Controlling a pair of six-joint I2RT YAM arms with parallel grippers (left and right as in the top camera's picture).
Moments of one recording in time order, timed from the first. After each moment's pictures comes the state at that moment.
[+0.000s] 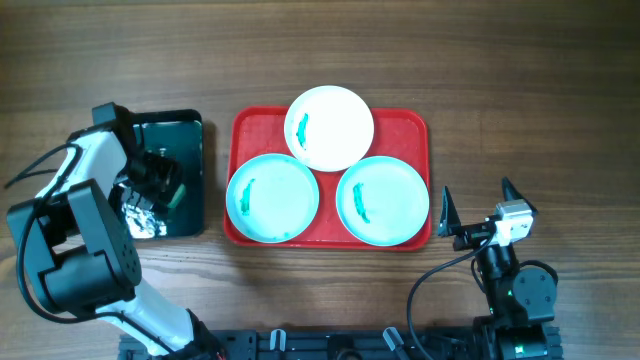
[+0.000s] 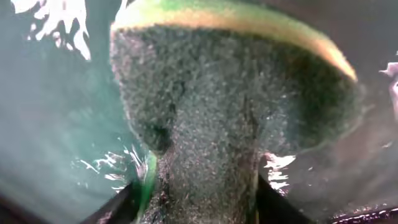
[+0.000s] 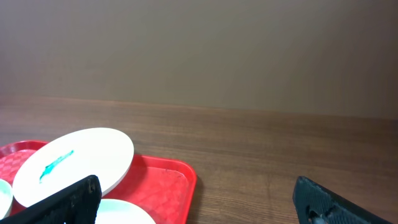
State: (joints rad) left arm 0.32 1.88 1.13 -0.86 0.10 -0.88; right arm 0.09 0.01 0.01 0.00 -0.05 -0.01
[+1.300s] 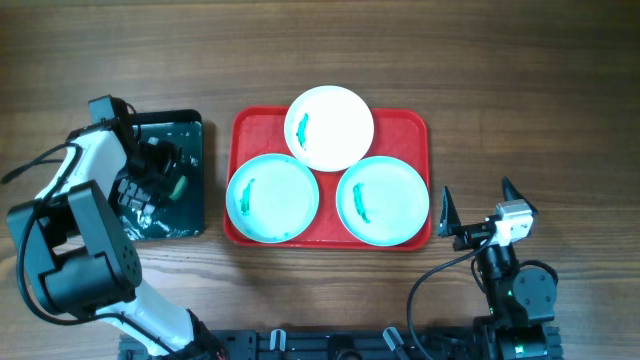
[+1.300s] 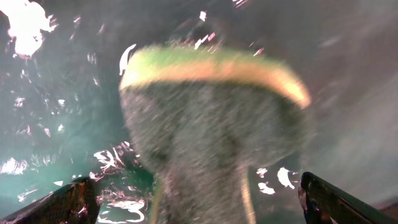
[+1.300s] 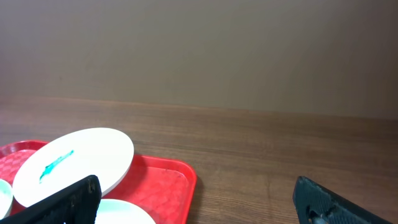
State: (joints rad) left arm 0.32 1.87 1.14 -0.77 0.08 -0.88; right arm 0.09 0.01 0.01 0.00 -0.05 -0.01
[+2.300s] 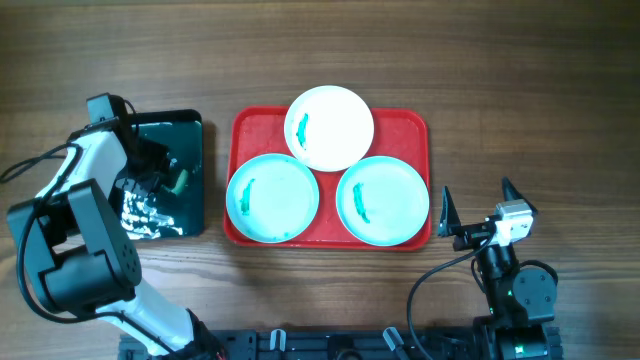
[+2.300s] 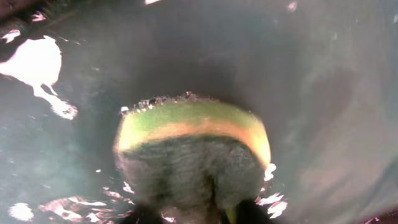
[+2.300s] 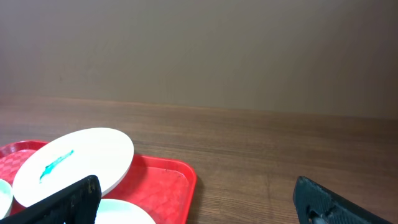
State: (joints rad) left arm 0.32 1.88 1.13 -0.68 0.05 -0.88; right arm 0.09 0.01 0.01 0.00 -0.05 -0.01
